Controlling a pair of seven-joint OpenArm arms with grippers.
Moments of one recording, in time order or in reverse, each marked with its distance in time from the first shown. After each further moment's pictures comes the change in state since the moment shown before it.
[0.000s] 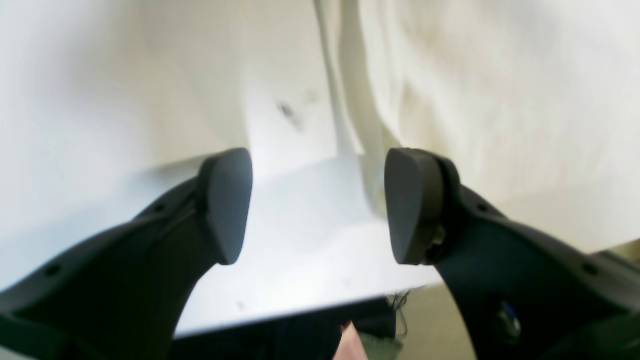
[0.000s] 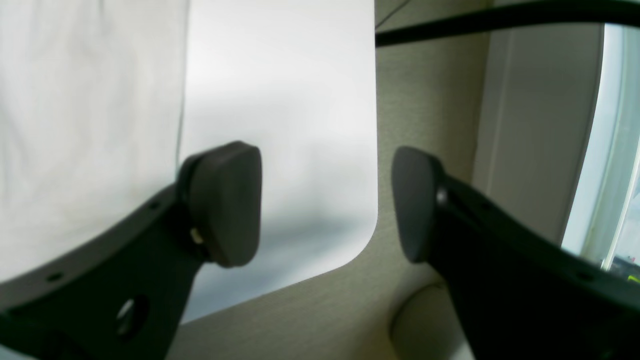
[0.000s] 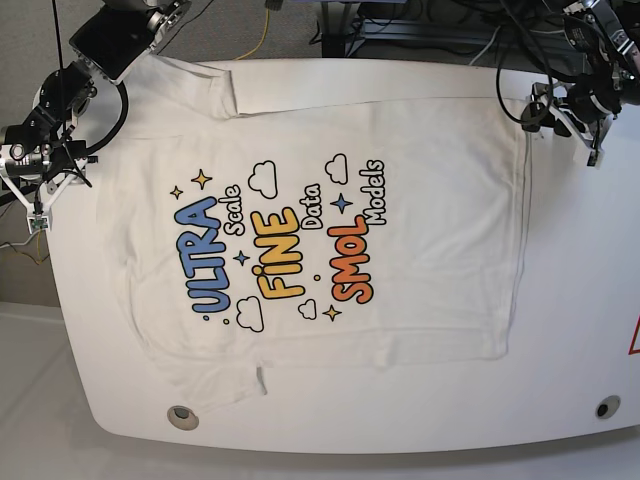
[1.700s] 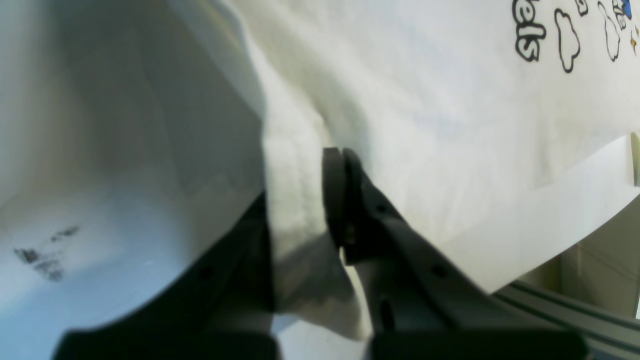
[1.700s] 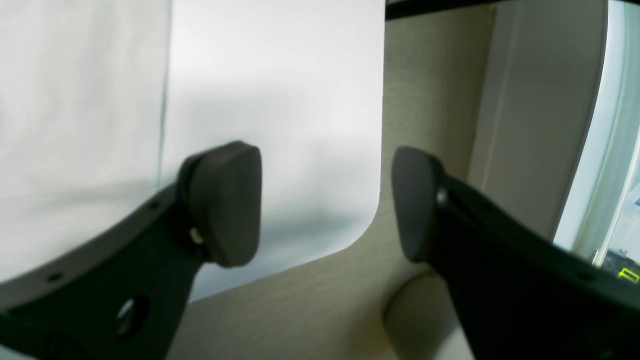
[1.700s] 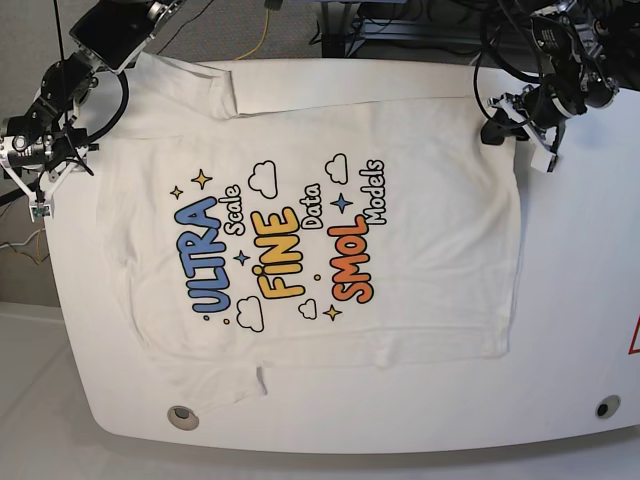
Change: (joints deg) left arm -0.5 4.8 7.0 -4.2 -6.3 -1.0 -4.1; right arm -2.7 0.2 0.2 0.1 0.0 0.0 0.0
